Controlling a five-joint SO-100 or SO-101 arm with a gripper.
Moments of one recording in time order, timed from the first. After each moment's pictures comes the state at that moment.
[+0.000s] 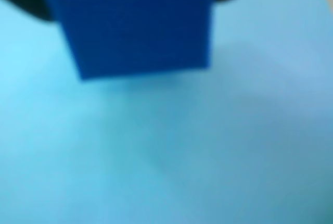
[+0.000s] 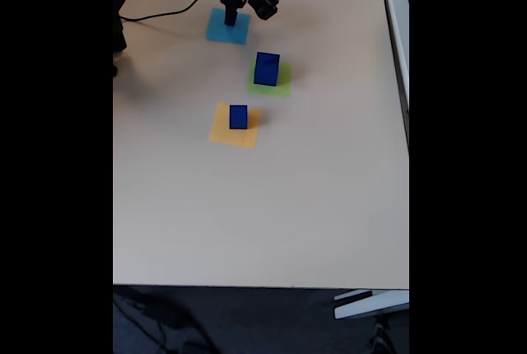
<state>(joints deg) -20.4 53.1 57.9 87.0 121.6</state>
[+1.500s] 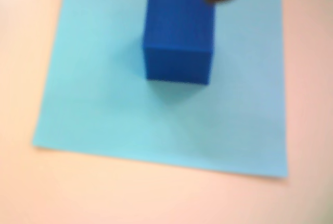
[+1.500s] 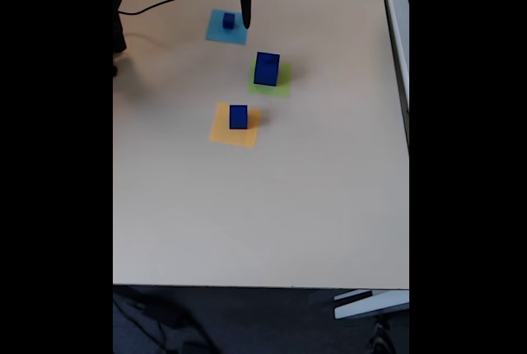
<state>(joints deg) -15.3 63.0 48.8 91.3 103.8</state>
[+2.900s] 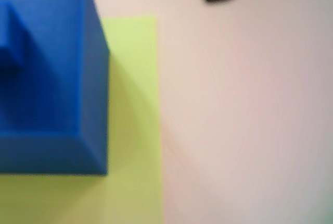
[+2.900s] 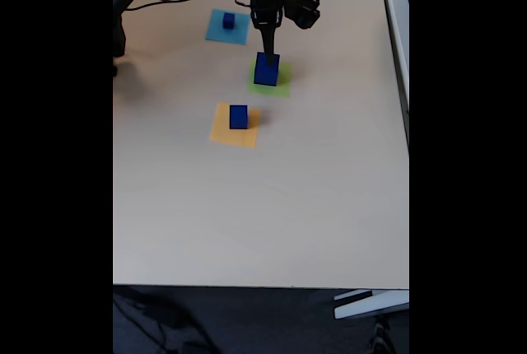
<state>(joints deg) 0.4 47.1 28.1 91.3 94.0</state>
